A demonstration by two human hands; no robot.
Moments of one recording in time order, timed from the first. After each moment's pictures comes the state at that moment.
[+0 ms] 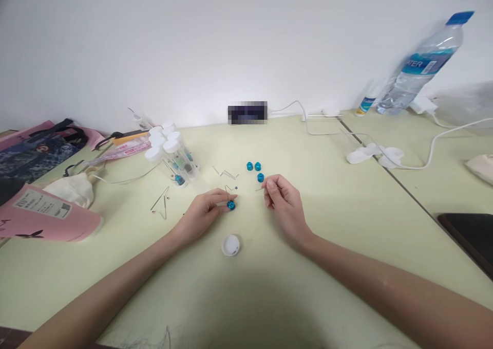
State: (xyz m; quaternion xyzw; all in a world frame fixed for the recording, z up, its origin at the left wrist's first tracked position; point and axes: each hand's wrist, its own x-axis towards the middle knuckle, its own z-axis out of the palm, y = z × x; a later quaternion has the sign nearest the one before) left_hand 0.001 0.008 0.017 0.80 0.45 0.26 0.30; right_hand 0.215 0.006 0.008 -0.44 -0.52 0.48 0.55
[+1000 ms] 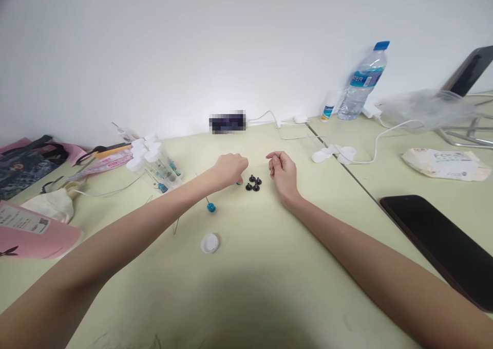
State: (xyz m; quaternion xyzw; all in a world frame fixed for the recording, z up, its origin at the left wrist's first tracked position) left_hand 0.129 0.090 0.086 0.89 0.45 -0.09 0.00; right_hand 0.277 0.071 -0.004 -0.47 -0.49 0.35 0.65
